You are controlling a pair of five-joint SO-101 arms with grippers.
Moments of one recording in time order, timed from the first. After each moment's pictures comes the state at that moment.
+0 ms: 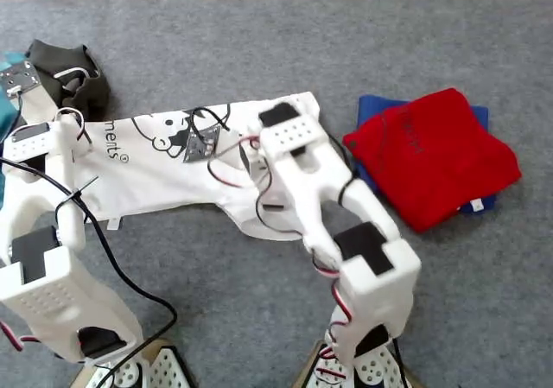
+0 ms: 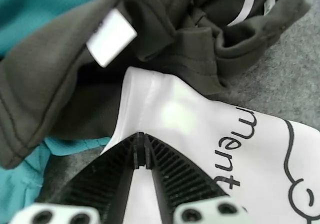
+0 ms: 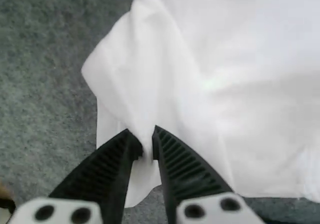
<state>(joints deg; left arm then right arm) -27.4 13.2 15.6 38.0 7.6 -25.0 20.0 1.0 82.0 59.1</state>
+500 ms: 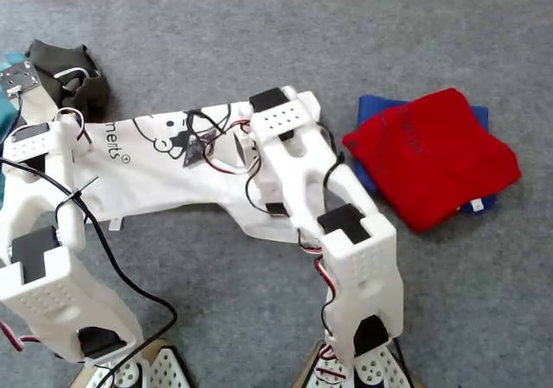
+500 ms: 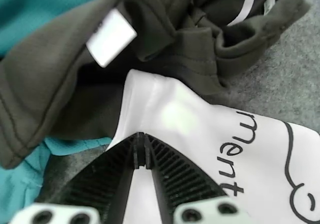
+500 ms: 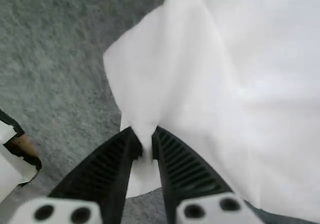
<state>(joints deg) -27.4 13.2 15.6 38.0 7.6 -25.0 30.5 -10.8 96.0 62.8</state>
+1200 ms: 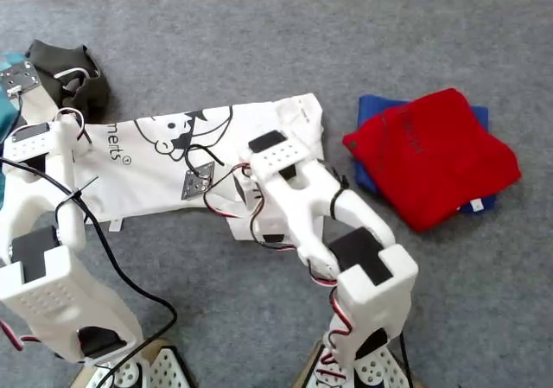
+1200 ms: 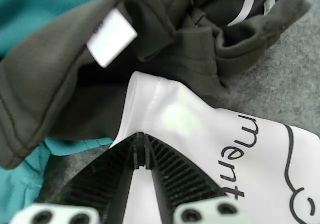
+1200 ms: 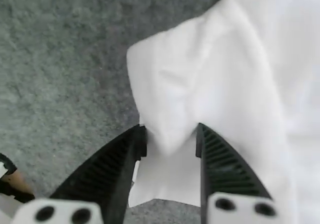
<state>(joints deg) -27.4 13.2 15.6 38.0 7.6 -28.8 18.3 17.4 74.5 58.8</state>
